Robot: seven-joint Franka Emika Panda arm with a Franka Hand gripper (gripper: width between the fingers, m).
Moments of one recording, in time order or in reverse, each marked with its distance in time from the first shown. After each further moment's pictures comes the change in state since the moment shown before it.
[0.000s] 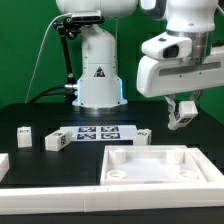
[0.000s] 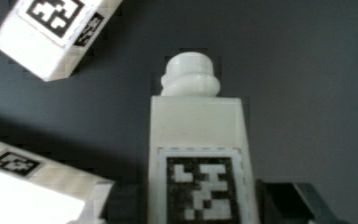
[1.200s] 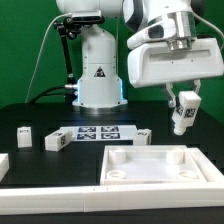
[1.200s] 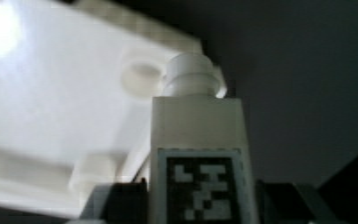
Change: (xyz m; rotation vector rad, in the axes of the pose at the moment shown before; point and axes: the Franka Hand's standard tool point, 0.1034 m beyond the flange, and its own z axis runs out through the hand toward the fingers) arm 0.040 0.030 -0.027 -0.049 0.567 -0.080
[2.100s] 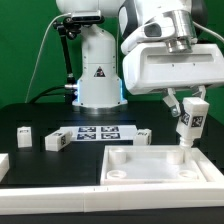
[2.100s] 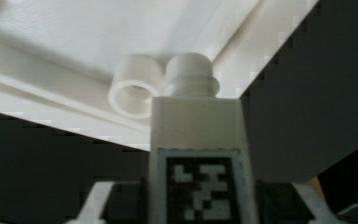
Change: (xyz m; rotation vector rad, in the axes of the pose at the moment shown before) arm 0.056 0.038 0.030 -0.009 0.023 -0.048
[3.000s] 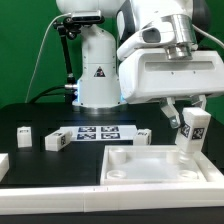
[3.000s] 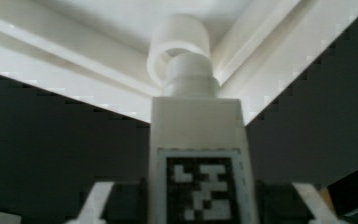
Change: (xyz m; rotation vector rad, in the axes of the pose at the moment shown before) arm 0.024 0.026 0.023 -0.005 0.008 -0.035
